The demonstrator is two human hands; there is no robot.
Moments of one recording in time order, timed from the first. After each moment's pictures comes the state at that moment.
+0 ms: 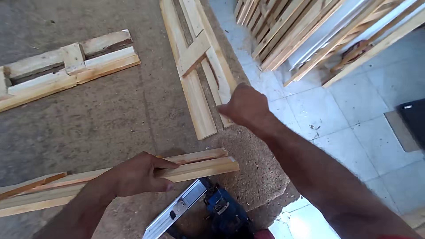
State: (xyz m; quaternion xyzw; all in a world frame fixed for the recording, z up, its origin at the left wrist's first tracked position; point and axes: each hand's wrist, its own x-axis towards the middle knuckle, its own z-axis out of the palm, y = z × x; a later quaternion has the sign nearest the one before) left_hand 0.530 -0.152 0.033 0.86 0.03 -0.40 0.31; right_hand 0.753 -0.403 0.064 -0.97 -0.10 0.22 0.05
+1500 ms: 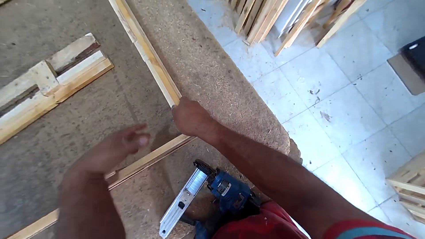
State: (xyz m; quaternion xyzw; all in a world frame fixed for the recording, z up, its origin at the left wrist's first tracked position) left_hand 0.575 -0.131 0.037 0.82 0.21 -0.27 0.47; right_hand 0.692 -0.353 0.032 -0.87 -0.11 0.37 0.32
